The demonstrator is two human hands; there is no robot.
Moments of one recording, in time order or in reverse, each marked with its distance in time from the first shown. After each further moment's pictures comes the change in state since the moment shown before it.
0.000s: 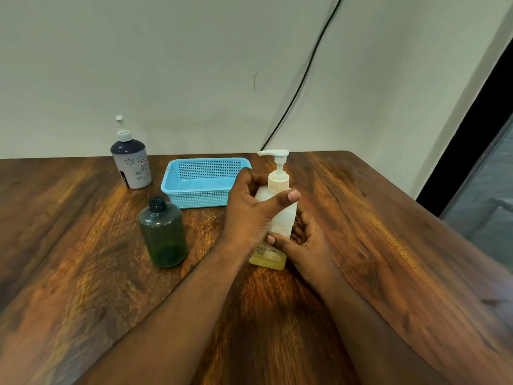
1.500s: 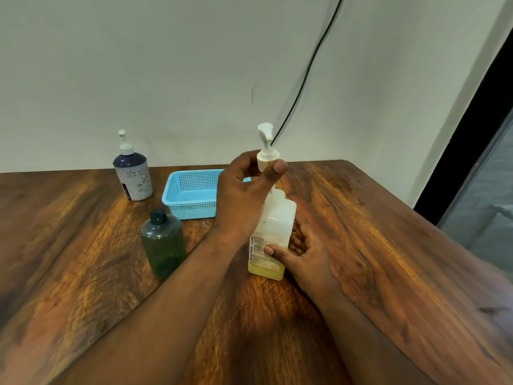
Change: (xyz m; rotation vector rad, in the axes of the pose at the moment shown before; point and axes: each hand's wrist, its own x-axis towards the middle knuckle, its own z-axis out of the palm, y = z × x) left_hand 0.014 0.046 -0.001 0.125 0.021 0.222; right_hand -0.003 -0.003 0.000 -0.070 0.052 0.014
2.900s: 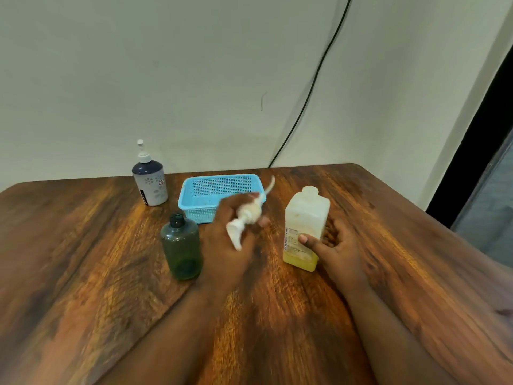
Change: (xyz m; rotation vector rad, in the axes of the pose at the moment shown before) left_hand -0.057 -0.029 -0.046 0.193 0.028 0.197; right_hand 0.006 -0.006 -0.027 -0.165 0.179 0.031
